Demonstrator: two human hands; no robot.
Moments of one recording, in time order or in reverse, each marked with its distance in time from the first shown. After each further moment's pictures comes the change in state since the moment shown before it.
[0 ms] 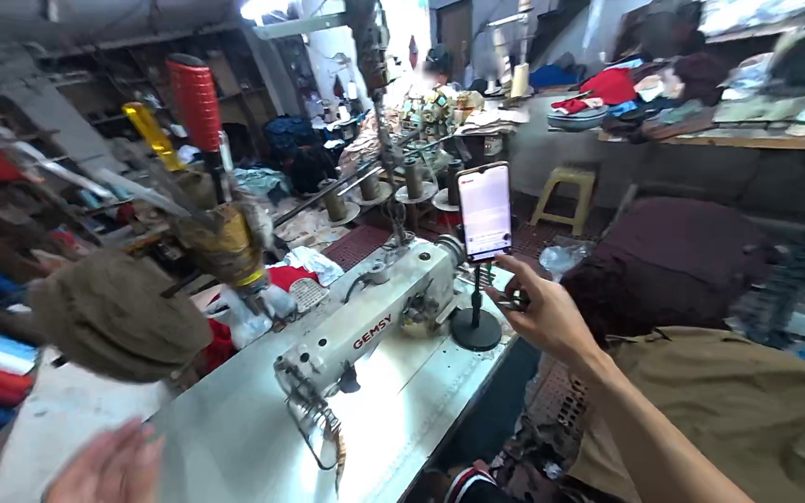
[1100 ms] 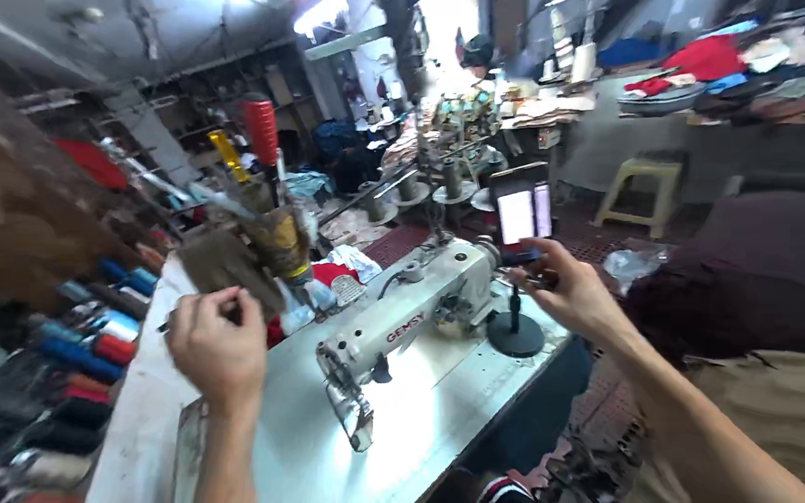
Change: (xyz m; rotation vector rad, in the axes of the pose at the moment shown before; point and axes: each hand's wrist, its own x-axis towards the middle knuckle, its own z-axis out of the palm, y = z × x) left_hand 0.102 0.050 0.064 0.805 0.164 0.252; right_hand 0.034 -0.011 0.002 0.248 -0.043 -0.034
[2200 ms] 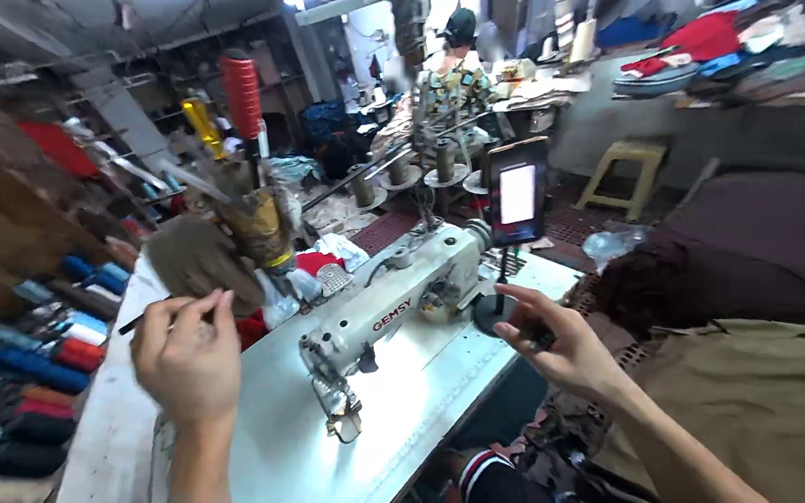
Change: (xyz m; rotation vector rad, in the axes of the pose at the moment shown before) left_hand -0.015 -0.016 0.011 -0.066 -0.003 0.124; right_hand -0.074 -0.037 0.008 0.281 -0.121 -0.169
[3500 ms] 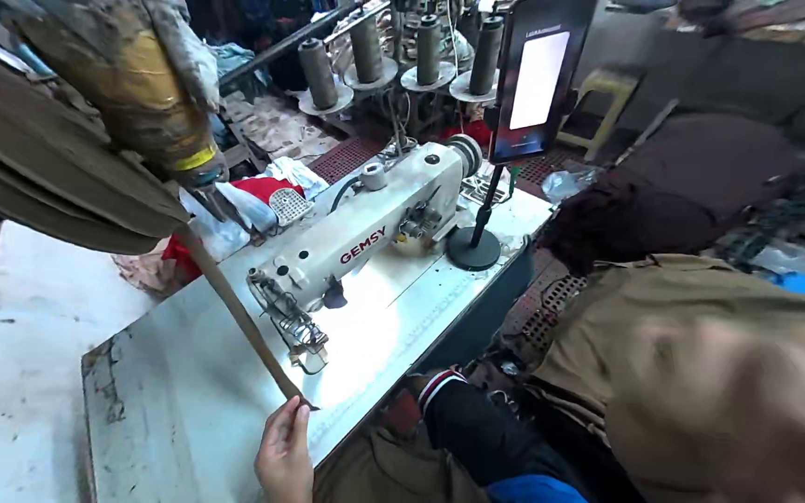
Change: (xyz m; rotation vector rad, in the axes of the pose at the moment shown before) left_hand -0.320 0.021 -0.002 -0.776 -0.319 -0.861; right_hand -0.019 -0.141 -0.025 0.522 -0.089 -0.015
